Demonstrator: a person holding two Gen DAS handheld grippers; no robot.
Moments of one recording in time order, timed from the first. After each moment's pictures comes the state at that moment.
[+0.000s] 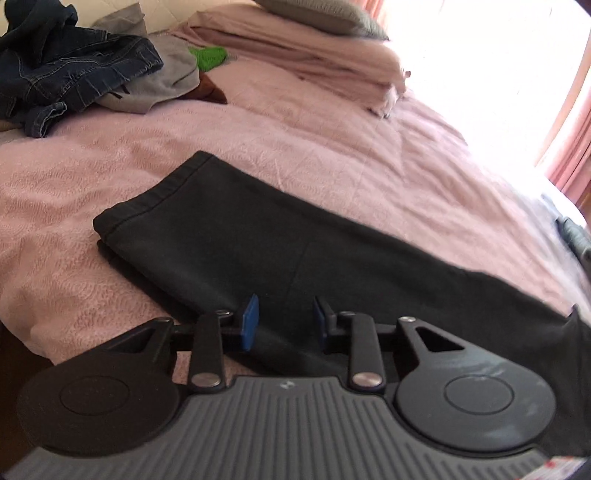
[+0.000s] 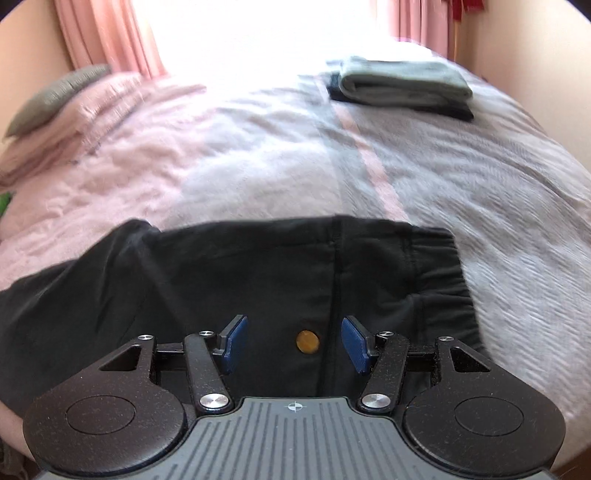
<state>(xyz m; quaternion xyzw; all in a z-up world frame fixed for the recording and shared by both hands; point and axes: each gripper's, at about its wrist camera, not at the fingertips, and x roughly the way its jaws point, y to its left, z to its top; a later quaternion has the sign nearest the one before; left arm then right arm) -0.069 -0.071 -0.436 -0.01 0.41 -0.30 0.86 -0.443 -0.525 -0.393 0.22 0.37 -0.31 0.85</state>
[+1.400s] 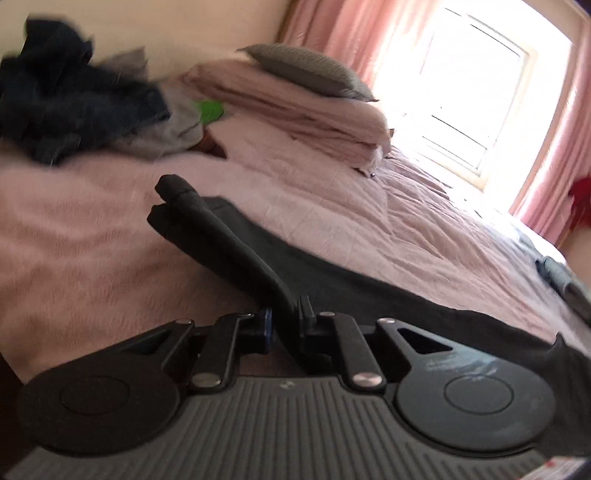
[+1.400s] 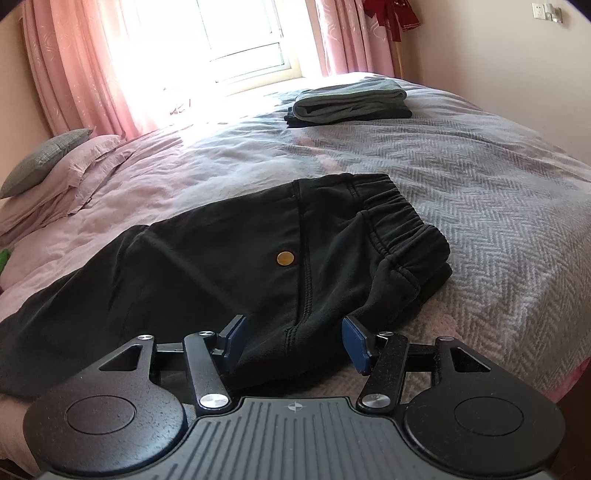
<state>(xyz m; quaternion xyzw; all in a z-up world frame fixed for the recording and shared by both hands) -0.075 -0.049 -0.418 -0.02 0.30 -0.33 0.90 -0.522 -0.448 -0.410 0.25 0.28 -0.37 0.85</state>
